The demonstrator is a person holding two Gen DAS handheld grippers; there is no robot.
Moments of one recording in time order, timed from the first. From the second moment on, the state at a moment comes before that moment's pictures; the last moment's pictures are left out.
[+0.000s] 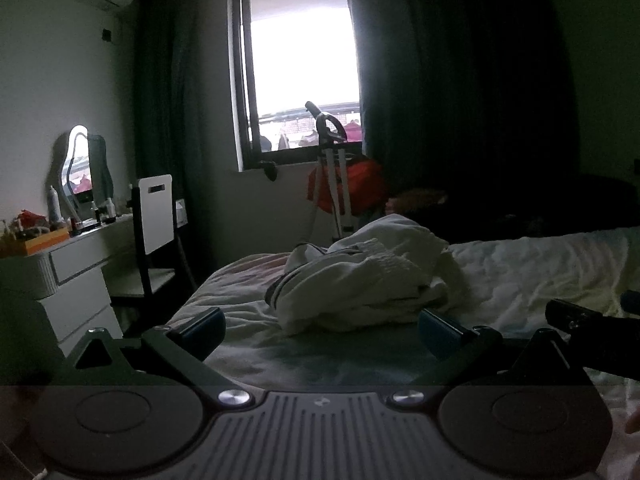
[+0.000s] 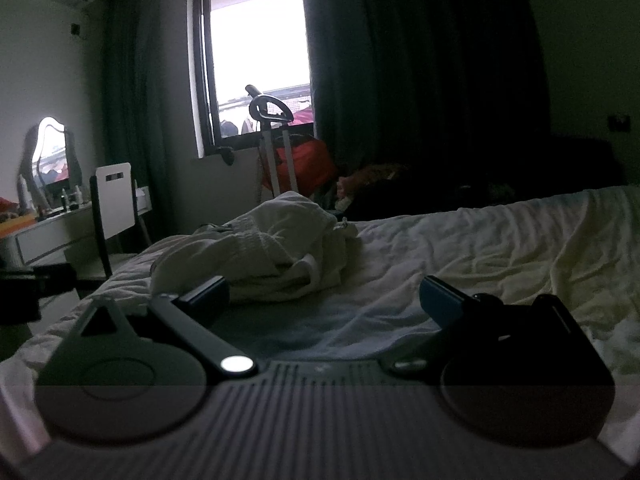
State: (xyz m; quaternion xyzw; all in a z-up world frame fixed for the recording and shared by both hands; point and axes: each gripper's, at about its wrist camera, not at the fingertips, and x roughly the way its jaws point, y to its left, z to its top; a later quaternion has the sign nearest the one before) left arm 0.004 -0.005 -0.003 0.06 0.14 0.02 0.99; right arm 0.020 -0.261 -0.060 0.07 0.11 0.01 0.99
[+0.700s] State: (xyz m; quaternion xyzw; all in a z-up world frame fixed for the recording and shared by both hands) left arm 0.023 -0.001 -0.024 0.05 0.16 0.02 0.99; right arm 0.009 -0.278 -0.056 0.12 0.05 0.00 0.99
